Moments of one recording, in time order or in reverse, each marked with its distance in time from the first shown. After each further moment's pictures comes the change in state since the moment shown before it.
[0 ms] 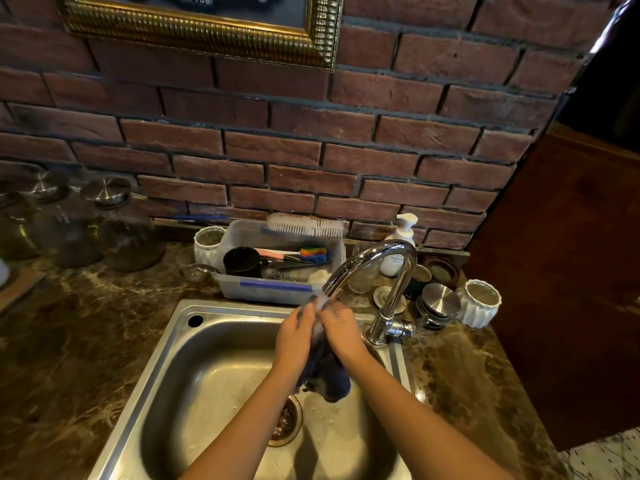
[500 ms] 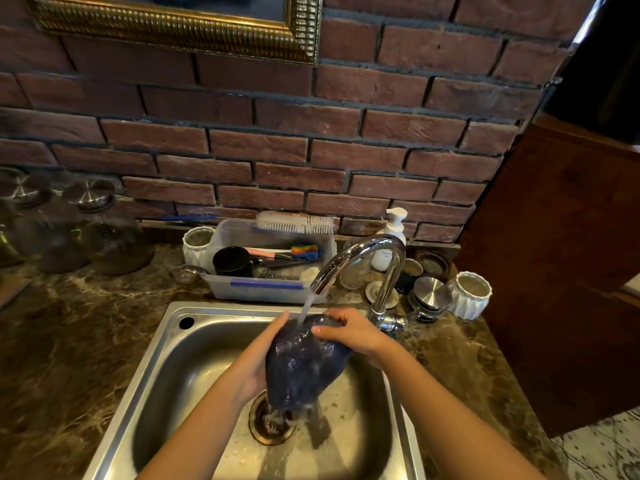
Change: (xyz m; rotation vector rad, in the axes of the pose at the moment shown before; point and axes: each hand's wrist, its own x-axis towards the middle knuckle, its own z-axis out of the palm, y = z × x) left_hand 0.004 -0.009 -0.044 -0.189 -0.230 -0.447; right_hand -0.002 0.002 -0.054 -0.168 -0.341 0.184
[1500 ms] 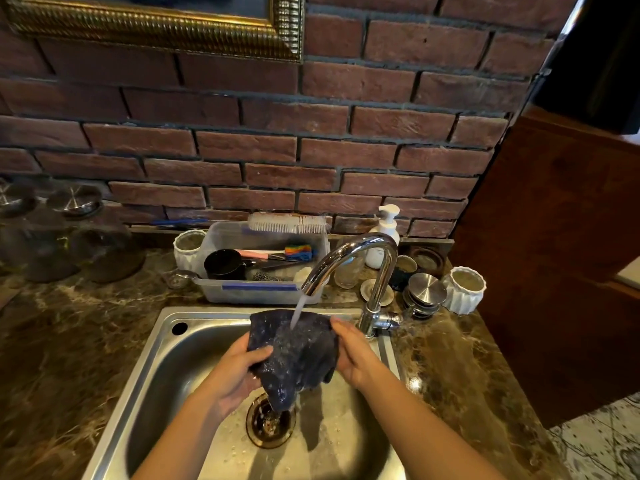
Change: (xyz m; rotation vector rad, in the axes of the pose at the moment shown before) left_hand -0.014 -0.002 -0.023 -0.038 -0.070 0.156; right_hand 0.014 0.044 0.021 0.957 0.317 0.200
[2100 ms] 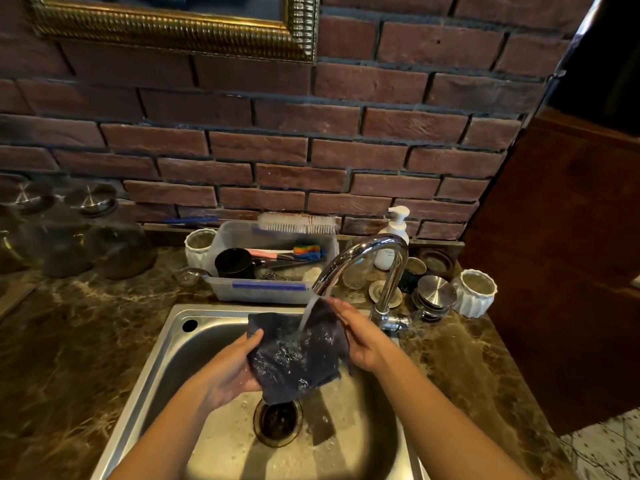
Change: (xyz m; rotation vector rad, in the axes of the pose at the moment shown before) left_hand 0.001 0.013 -0.016 0.006 0.011 -0.149; right_hand -0.005 -0.029 0.020 -0.038 -0.165 0.056
